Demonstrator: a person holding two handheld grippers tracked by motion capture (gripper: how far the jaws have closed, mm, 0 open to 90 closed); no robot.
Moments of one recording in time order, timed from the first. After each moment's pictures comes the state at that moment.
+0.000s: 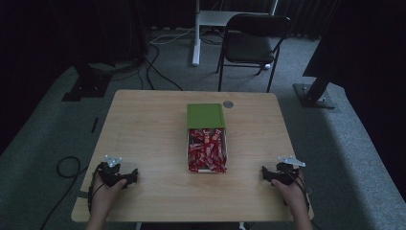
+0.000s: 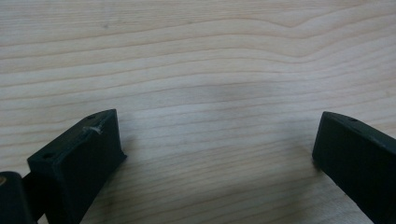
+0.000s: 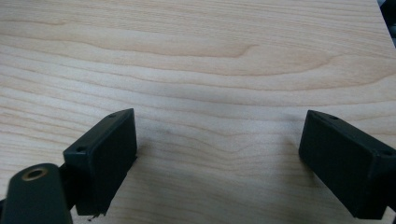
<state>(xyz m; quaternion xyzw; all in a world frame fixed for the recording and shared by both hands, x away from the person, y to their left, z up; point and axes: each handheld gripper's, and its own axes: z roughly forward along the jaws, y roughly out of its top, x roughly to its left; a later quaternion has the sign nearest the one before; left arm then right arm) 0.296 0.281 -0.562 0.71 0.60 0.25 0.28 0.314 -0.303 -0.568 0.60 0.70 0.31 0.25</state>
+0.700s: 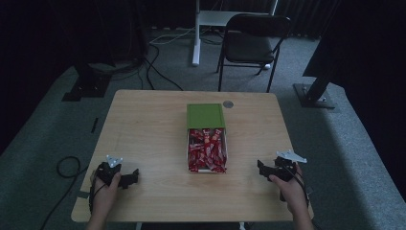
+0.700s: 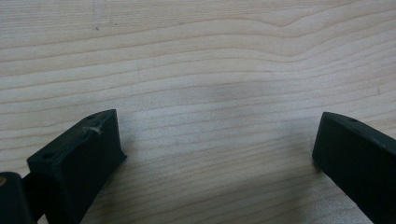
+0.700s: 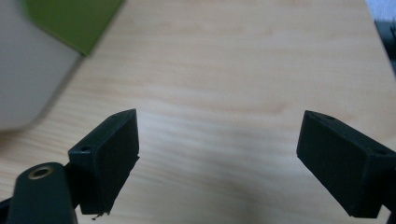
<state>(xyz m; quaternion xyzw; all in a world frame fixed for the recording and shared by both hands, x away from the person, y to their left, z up) 0.296 0.280 -0.562 0.71 0.60 0.24 0.28 0.309 -0.282 -0.525 0.57 0.69 0.36 0.24</state>
